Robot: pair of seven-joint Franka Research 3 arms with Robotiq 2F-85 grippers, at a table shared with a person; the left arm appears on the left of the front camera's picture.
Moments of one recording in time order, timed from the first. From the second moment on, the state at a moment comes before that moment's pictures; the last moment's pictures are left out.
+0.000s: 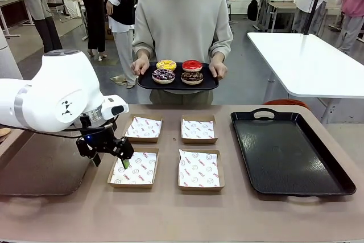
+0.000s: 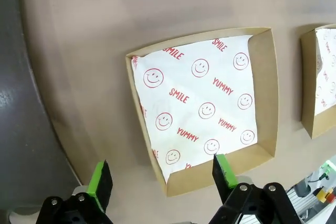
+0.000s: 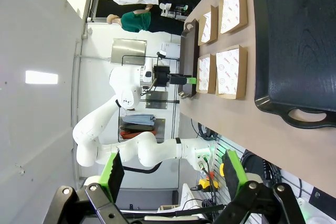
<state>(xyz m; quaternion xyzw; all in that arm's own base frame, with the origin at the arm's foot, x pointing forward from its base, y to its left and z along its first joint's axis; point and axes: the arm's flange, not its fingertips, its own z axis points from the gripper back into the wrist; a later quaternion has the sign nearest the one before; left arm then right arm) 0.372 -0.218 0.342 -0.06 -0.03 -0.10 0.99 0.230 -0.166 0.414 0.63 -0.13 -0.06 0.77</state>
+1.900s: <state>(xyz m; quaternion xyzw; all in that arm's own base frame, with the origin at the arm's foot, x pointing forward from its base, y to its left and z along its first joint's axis) 0.377 -0.231 0.330 -0.03 -0.04 -0.05 1.00 0.230 -0.166 0.414 0.63 -0.13 -0.06 0.77</state>
